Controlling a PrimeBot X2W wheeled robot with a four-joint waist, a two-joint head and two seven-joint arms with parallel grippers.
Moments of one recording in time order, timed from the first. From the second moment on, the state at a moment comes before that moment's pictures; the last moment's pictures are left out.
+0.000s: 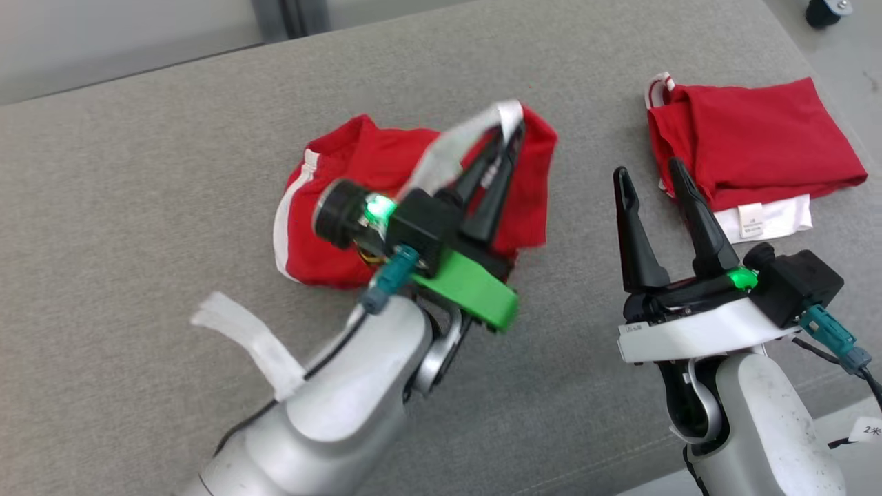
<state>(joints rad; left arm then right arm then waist) -0.72 0.05 -0.82 0.30 -0.48 0.16 -0.26 -0.25 -0.05 0.16 0.02 0.32 0.13 -0.26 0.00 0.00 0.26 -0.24</state>
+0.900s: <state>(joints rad) -0.59 0.08 -0.71 0.29 -0.44 0.20 -0.26 -0.21 -0.05 0.13 0.06 0.26 0.13 -0.26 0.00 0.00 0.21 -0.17</state>
